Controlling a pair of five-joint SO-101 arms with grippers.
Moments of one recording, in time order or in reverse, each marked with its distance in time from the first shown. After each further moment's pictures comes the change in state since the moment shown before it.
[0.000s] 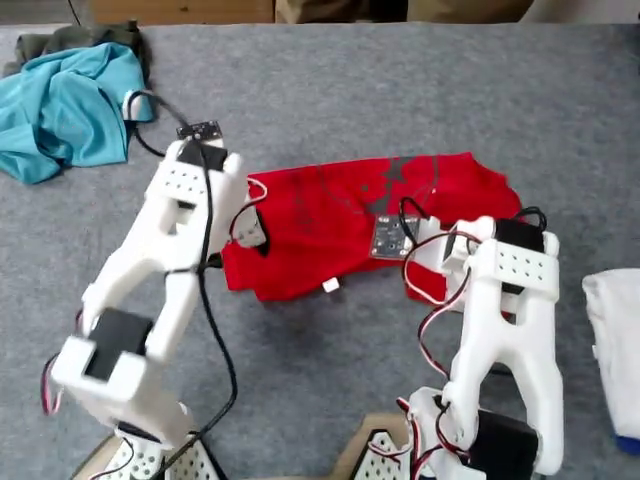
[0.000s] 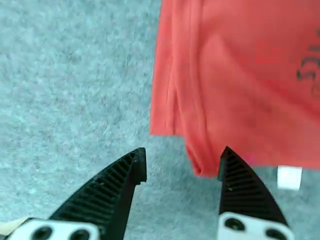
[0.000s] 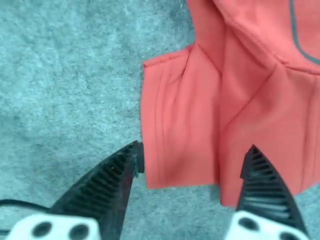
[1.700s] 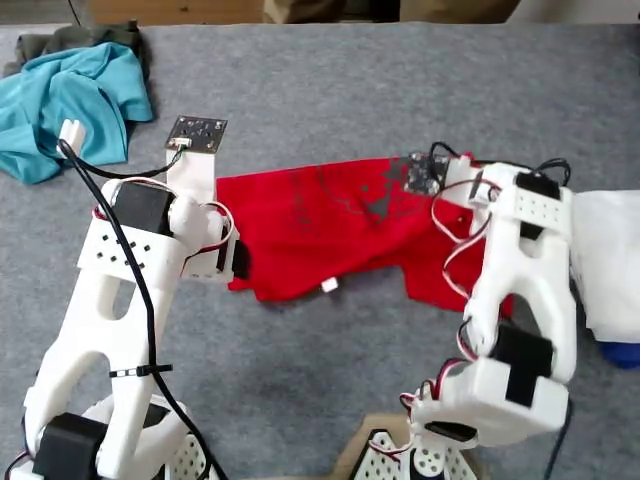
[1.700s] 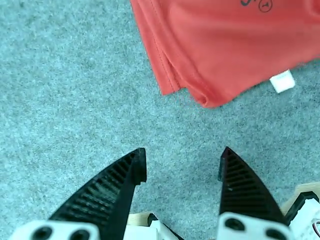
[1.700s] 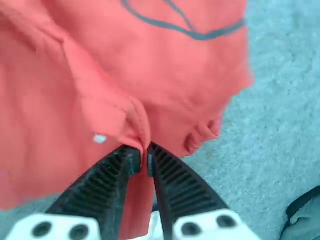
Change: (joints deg) left arm -1.1 -34.3 12.6 8.6 -26.1; right arm 3.8 26.4 -23.5 -20.6 -0.4
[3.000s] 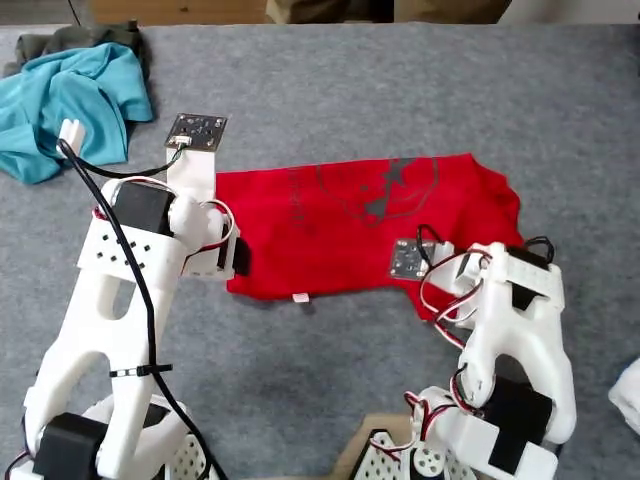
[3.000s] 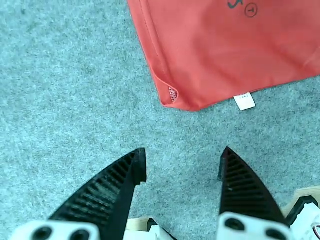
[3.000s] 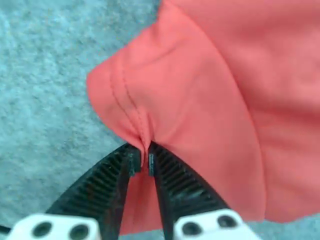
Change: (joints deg) left arm 0.0 0.0 0.0 -1.1 0.0; right arm 5.3 -15.7 31.7 1.3 7.0
